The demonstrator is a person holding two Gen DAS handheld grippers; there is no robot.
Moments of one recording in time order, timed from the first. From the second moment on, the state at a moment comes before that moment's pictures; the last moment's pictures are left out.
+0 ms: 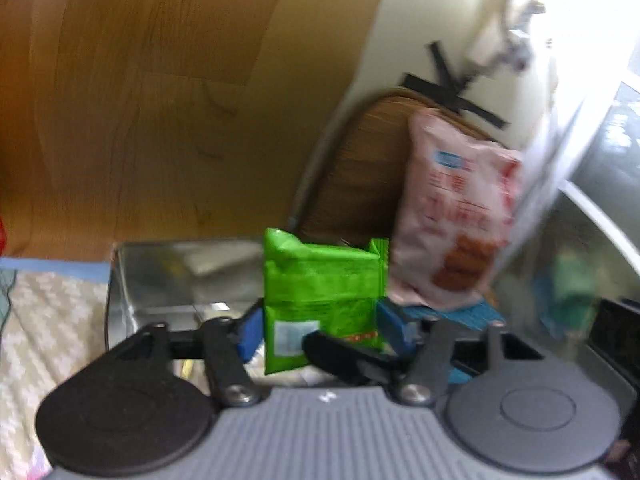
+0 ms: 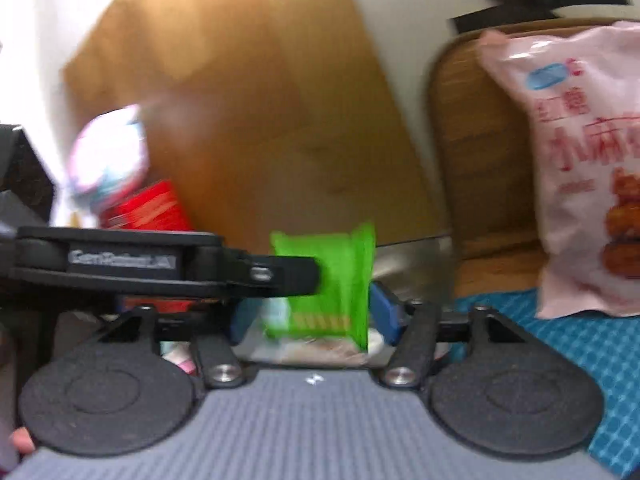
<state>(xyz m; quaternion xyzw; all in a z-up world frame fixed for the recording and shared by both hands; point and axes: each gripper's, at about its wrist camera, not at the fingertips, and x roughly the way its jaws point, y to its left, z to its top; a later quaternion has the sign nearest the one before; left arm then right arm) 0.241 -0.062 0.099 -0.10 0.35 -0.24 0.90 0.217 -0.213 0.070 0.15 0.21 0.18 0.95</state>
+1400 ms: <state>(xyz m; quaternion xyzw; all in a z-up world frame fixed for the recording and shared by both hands) 0.052 0.105 0.021 -0.24 0.36 -0.29 0.85 0.054 -0.158 0.019 -0.02 0.30 0.35 0.89</state>
